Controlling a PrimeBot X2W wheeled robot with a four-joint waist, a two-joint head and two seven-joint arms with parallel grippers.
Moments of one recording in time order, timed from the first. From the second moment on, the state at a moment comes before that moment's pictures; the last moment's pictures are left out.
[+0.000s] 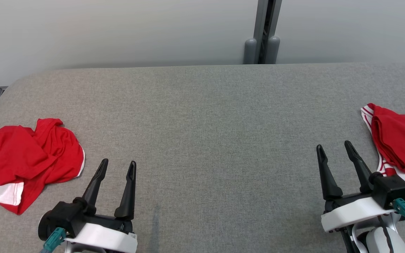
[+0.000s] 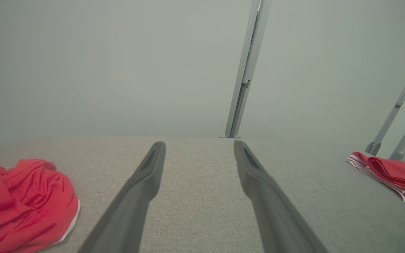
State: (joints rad) left arm -0.02 0.05 -0.09 0.14 -0.25 -0.13 -0.26; right arm -0.16 -0.06 0.07 0.25 0.15 0.13 -0.26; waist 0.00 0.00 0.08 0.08
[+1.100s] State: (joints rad) left arm -0.07 0.05 -0.04 0.14 -0.29 -0.12 -0.26; right arm -0.19 -0.05 0.16 0.26 0.16 0.13 -0.26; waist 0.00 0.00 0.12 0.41
